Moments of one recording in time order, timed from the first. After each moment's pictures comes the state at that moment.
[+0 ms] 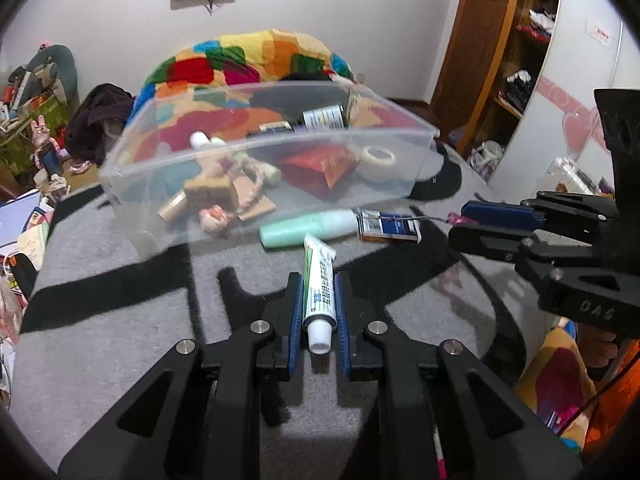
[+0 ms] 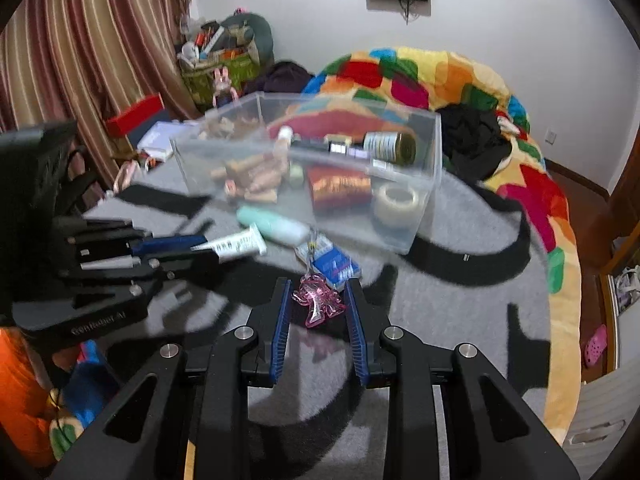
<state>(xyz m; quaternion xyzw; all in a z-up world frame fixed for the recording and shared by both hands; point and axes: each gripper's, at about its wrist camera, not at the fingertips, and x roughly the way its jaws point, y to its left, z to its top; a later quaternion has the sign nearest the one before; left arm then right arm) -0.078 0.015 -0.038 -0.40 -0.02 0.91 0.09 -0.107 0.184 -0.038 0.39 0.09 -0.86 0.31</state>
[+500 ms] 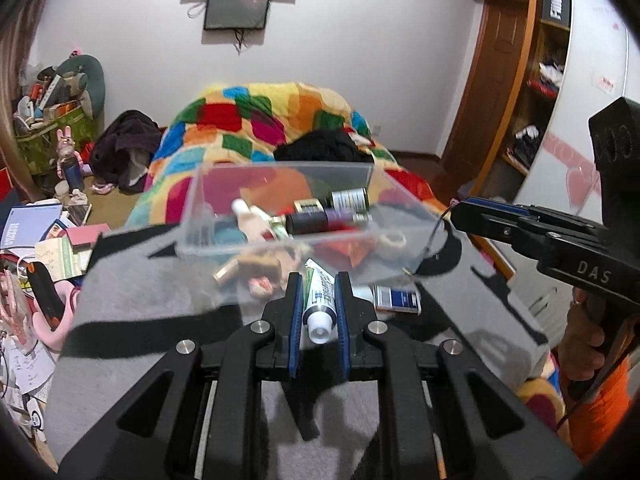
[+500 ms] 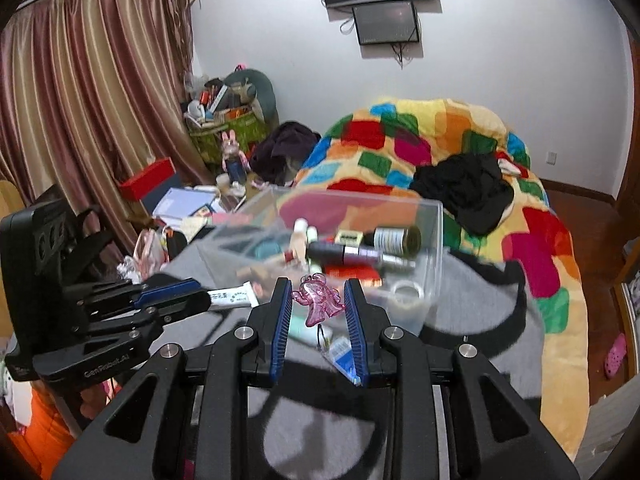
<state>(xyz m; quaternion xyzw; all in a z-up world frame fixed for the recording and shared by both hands) -0.069 -0.018 0.022 -0.33 -0.06 0.94 0.06 -0.119 0.172 0.027 0.32 0.02 -0.89 0.33</state>
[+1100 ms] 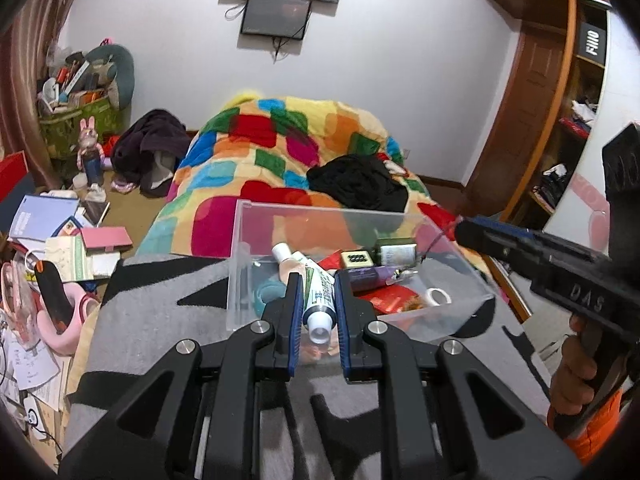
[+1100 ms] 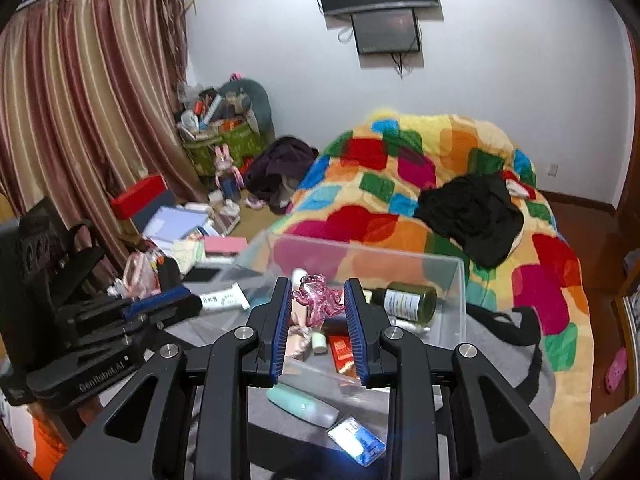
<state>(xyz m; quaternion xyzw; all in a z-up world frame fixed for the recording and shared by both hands) -0.124 -0.060 0.029 -0.32 -0.10 0.94 0.01 -0.173 0.125 0.038 0.32 0.02 -0.89 0.32</state>
